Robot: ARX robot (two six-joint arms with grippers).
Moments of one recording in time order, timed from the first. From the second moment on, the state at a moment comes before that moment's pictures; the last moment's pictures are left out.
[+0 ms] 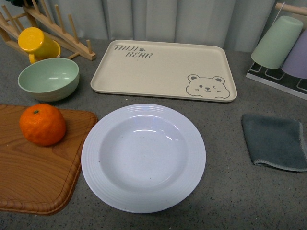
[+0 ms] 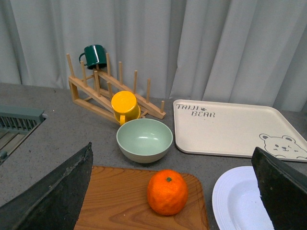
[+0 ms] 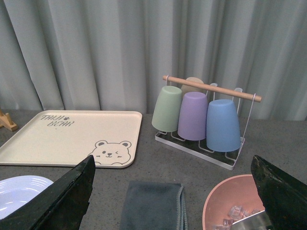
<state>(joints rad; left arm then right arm) 0.00 0.00 0.02 0.00 0.00 0.00 0.00 0.00 0.01 0.00 0.00 0.00</state>
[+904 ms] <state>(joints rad) 0.00 0.00 0.02 0.00 0.00 0.00 0.00 0.00 0.01 0.00 0.00 0.00</state>
